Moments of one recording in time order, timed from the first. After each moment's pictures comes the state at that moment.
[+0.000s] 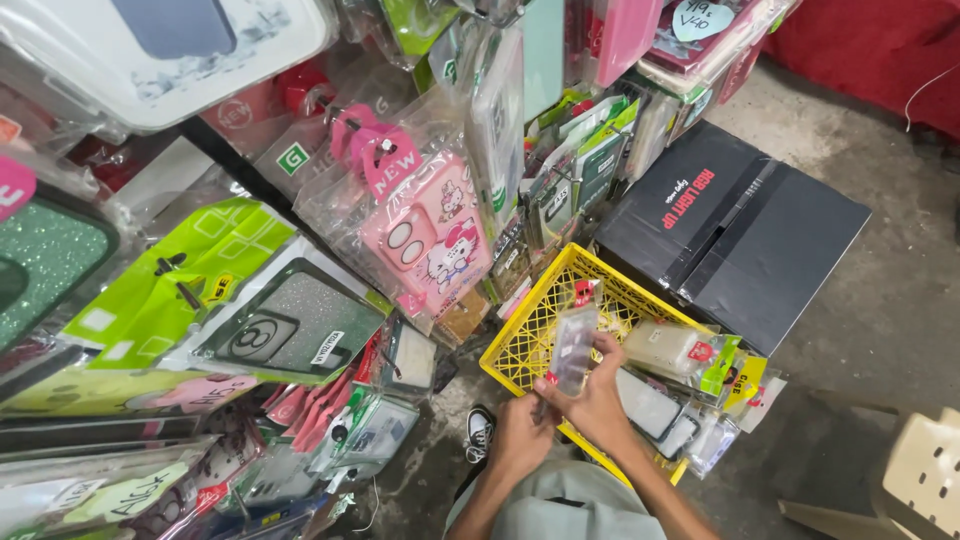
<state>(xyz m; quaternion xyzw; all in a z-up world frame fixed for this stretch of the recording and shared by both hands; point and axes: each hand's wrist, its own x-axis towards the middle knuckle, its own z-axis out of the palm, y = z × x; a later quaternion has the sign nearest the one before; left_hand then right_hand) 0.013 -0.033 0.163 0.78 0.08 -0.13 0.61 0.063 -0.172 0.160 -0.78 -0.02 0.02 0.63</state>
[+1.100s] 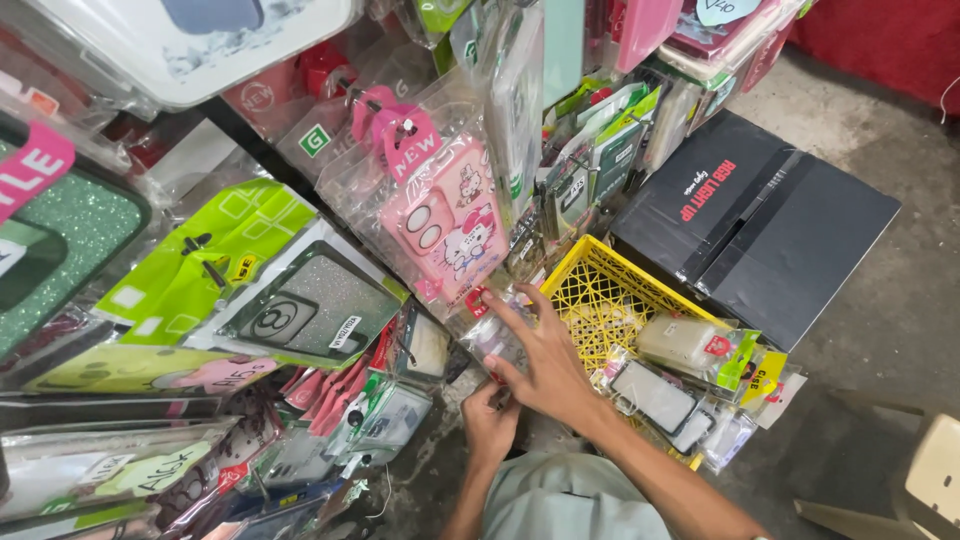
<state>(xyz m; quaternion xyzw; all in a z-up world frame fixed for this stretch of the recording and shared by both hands) -0.001 0.014 0.099 0.76 0.15 0.09 0.63 0.086 -0.109 0.284 -0.85 -0.27 -0.03 0.46</state>
